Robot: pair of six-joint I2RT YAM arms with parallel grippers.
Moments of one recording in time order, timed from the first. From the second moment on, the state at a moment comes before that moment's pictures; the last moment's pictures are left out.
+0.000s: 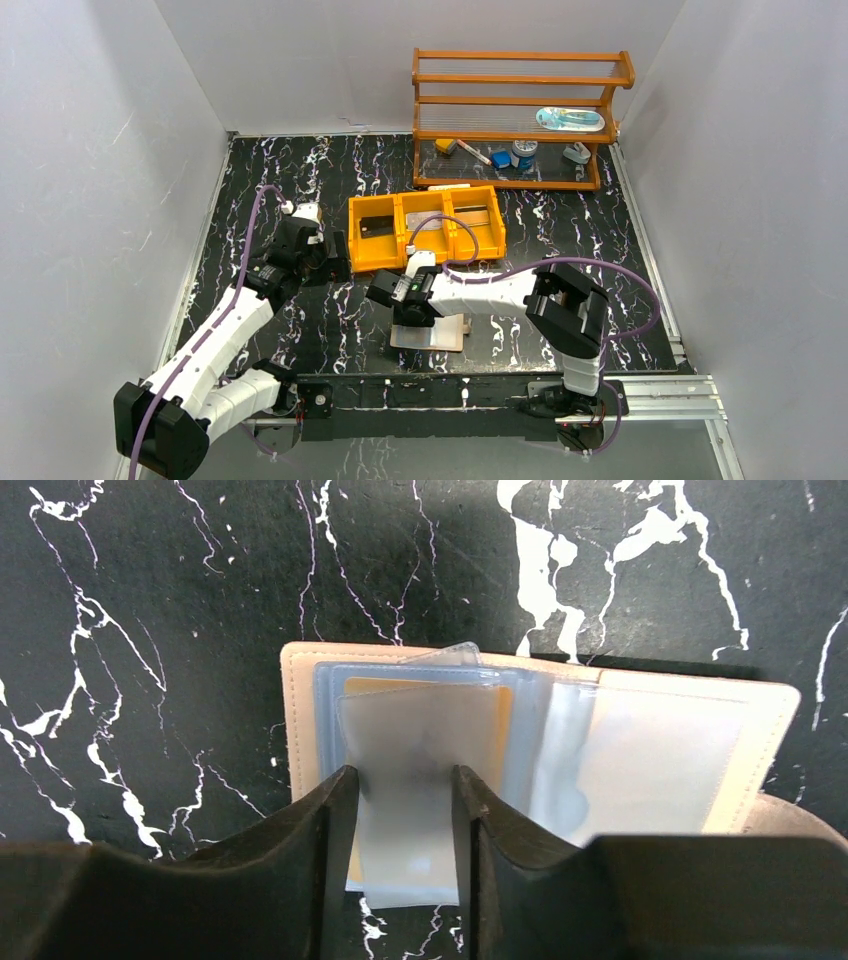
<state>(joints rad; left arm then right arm) -0.41 0.97 0.78 -0.66 -0.17 -0.40 1.24 1.87 1.27 -0.72 0.38 1.20</state>
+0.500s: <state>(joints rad) -0.41 0.98 0.78 -0.66 -0.17 -0.40 1.23 1.83 1.22 -0.67 0.38 1.18</state>
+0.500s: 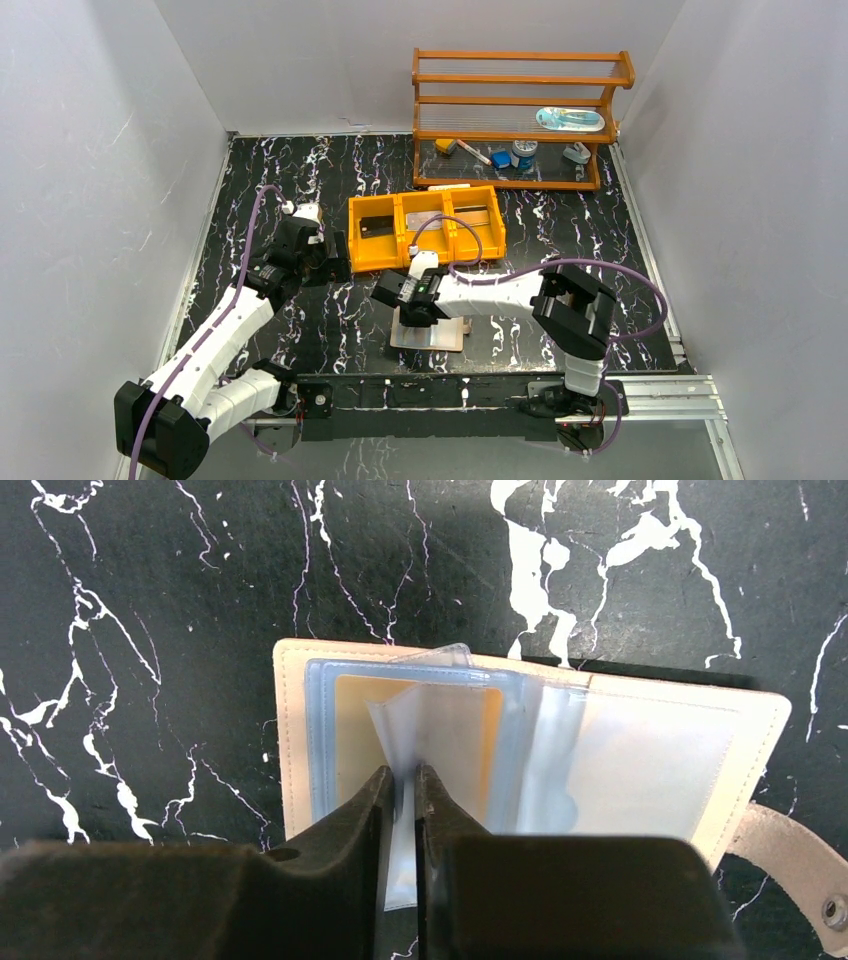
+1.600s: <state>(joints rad) -0.41 0.99 0.78 -0.65 -0.14 -0.40 1.07 1.31 0.73 -0.47 0.27 1.26</state>
